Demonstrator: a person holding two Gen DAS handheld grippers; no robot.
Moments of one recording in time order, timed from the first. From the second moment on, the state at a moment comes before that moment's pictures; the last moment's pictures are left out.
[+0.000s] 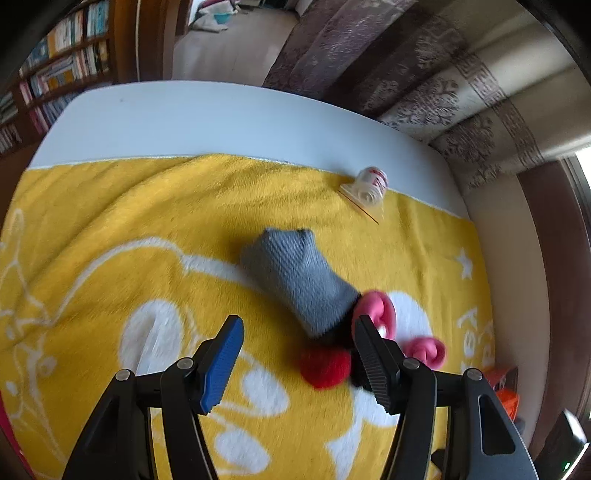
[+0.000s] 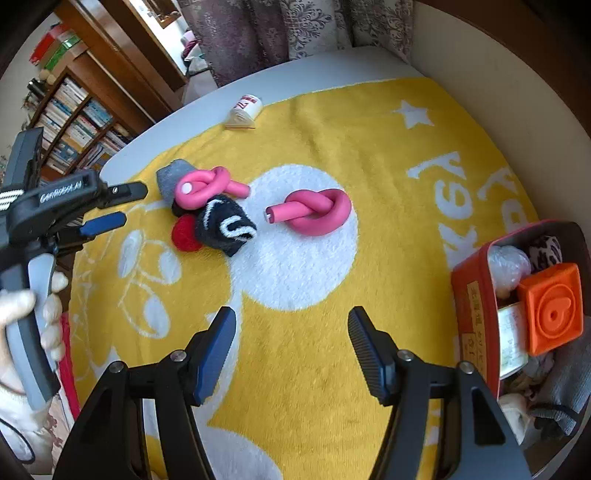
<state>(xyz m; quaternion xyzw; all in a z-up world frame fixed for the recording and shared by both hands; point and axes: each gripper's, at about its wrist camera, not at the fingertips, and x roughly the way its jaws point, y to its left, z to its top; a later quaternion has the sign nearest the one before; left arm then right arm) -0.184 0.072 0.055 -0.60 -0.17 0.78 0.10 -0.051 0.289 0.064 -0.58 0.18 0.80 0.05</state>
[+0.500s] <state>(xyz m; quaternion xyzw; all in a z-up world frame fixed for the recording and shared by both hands) -0.230 0.082 0.013 -0.63 -0.20 0.75 0.08 -0.069 0.311 0.050 -0.58 0.18 0.79 0.09</state>
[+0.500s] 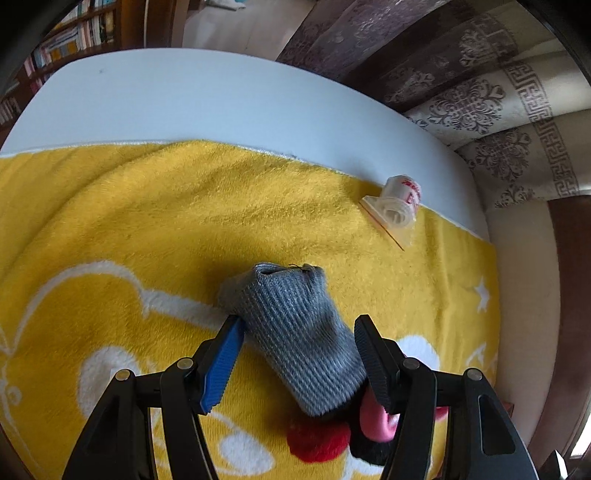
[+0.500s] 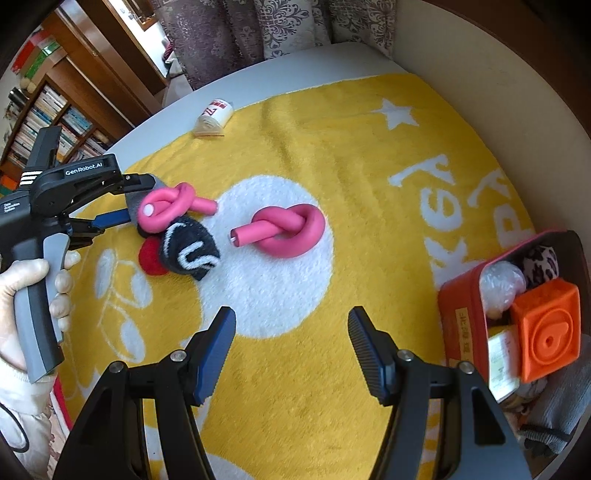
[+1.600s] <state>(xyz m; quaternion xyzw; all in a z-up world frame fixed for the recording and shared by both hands) -0.204 0.053 0.051 -0.58 -0.09 0.81 0.08 -0.146 0.326 0.013 -0.59 0.19 0.78 0.10</state>
